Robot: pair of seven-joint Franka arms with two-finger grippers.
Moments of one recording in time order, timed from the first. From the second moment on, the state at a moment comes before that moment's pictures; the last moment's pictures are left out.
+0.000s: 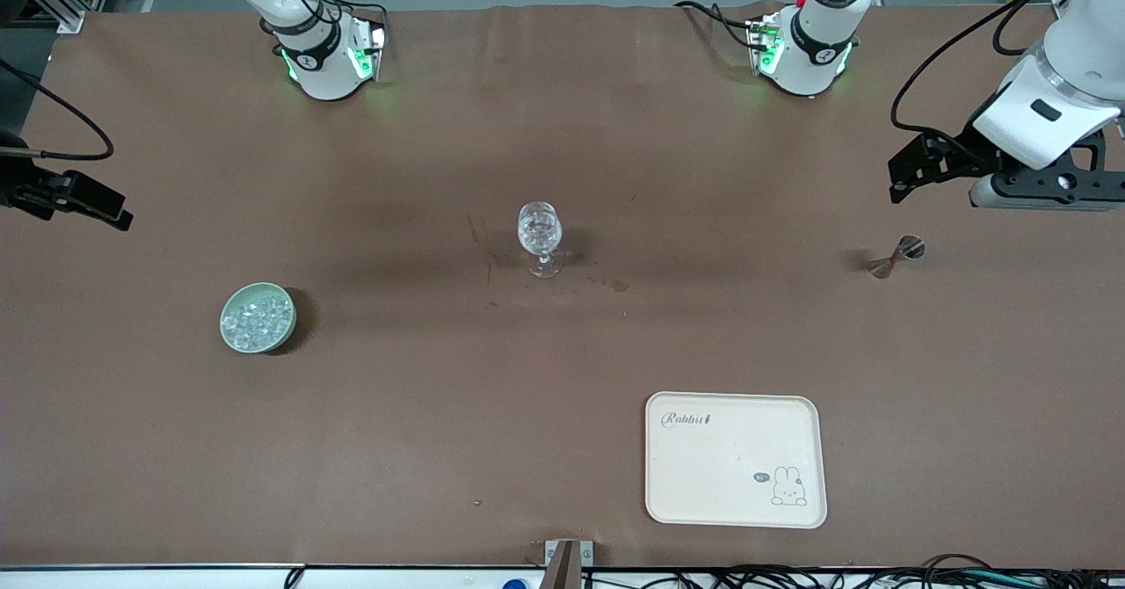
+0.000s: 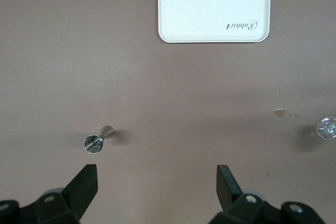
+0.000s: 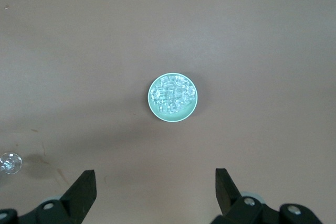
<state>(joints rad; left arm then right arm) -0.11 -0.03 -0.07 -1.64 -0.01 1.67 -0.11 -0.01 0.09 -0.01 -1.44 -0.02 1.52 0.13</state>
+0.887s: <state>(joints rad) -0.12 -0.01 0.10 -1.64 -0.08 1.66 -0.13 -0.02 0.09 -0.01 -1.44 -0.02 1.52 0.13</state>
